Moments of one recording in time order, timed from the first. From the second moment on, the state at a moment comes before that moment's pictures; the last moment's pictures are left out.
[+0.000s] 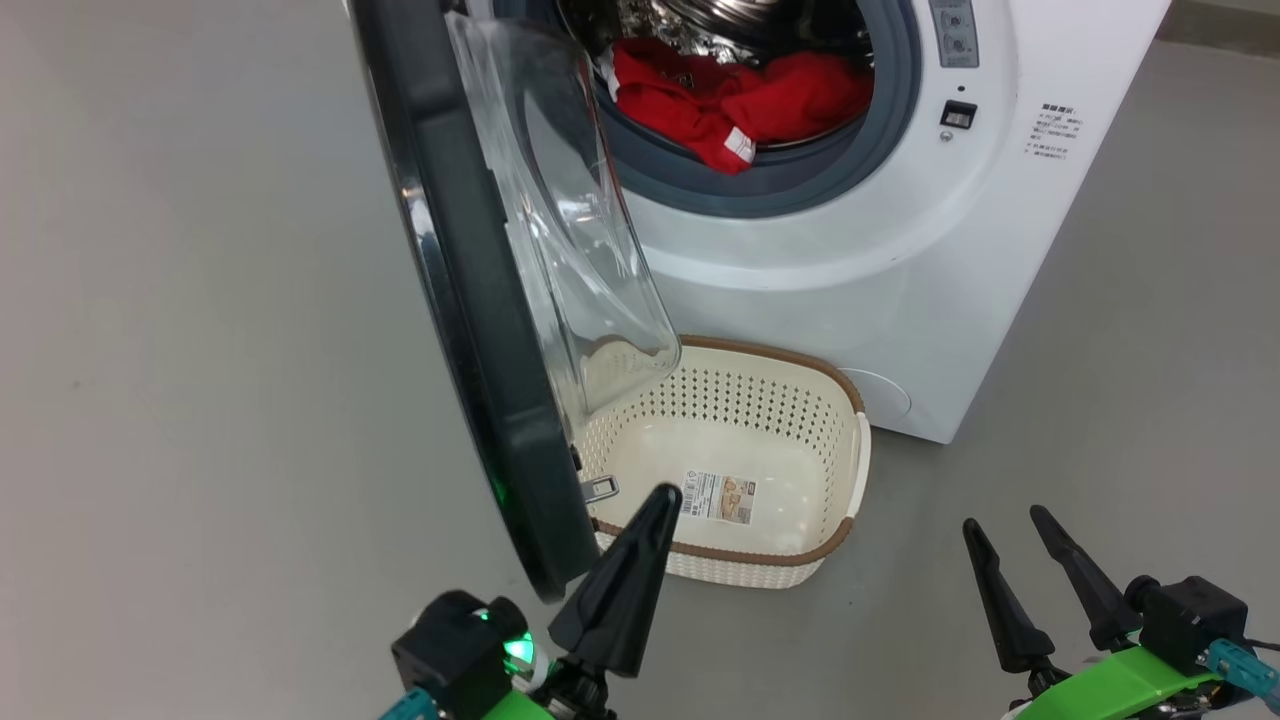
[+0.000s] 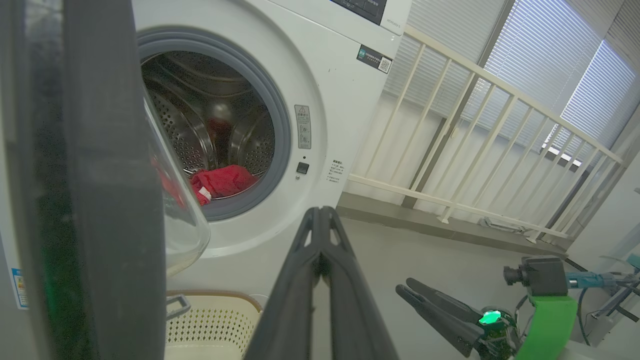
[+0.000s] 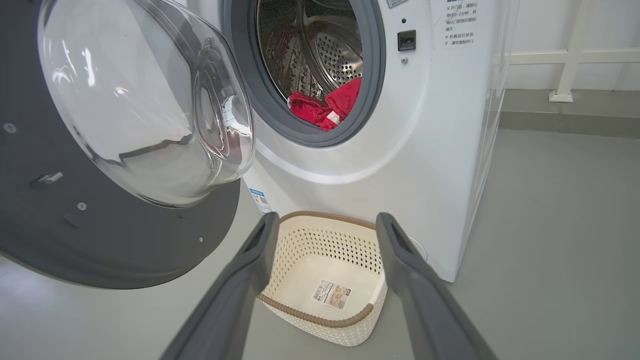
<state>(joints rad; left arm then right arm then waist) -0.17 0.05 -0.51 -0.01 -0.48 -0.06 -0.26 0.02 -0.19 0.11 0.25 0.45 0.13 -0.25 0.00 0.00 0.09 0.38</state>
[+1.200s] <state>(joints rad) -0.18 0.03 -0.38 0.27 -0.60 -0.08 -0.26 -0.01 -0.19 0.11 0.24 0.45 0.13 -0.25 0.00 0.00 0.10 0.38</state>
